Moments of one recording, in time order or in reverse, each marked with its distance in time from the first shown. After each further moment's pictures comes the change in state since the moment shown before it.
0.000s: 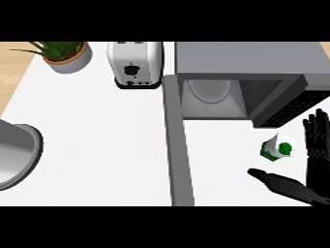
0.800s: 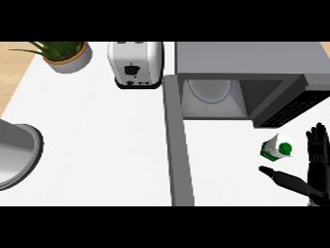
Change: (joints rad) left arm 0.004 -0.027 0.099 0.007 0.069 -0.092 0.036; right arm -0.098 -0.074 -0.179 0.497 -0.081 0.030 -0.319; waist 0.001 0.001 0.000
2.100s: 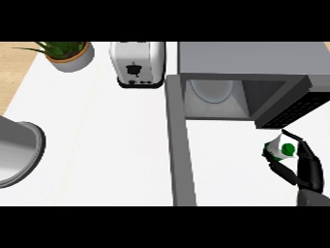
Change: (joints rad) left arm 0.002 -0.044 0.050 -0.002 0.038 -0.059 0.040; right arm -0.354 -0.153 -0.115 0.887 0.000 0.030 -0.505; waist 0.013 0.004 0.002
